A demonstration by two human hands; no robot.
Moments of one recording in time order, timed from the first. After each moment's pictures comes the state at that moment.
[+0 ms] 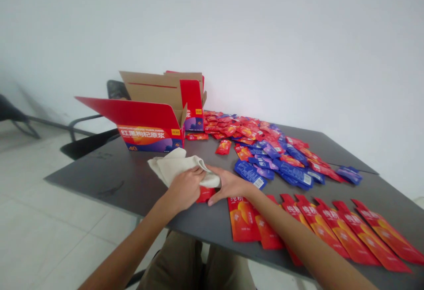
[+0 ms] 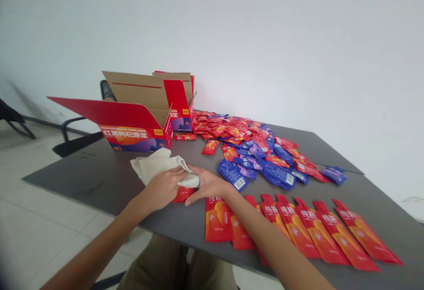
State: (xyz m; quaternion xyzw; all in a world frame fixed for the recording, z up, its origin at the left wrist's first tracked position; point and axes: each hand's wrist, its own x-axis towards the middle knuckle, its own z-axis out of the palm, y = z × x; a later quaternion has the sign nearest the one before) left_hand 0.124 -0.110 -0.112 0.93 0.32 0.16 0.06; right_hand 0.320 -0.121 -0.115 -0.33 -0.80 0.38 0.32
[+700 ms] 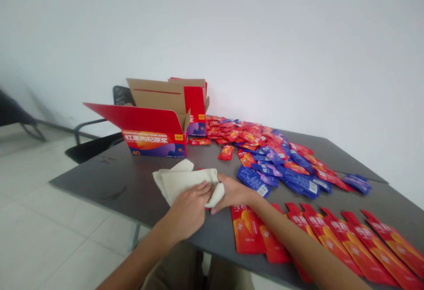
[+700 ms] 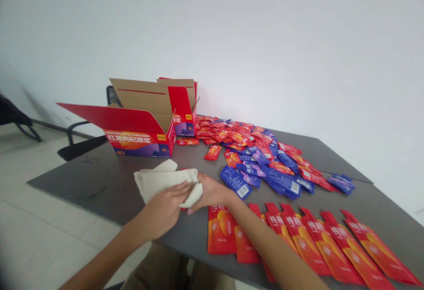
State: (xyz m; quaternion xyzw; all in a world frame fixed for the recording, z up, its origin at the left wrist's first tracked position) left_hand 0.122 -0.131 -0.122 0.95 0.27 0.17 0.06; right_hand 0.321 -0.121 -0.118 -0.35 -0.79 0.40 0.30
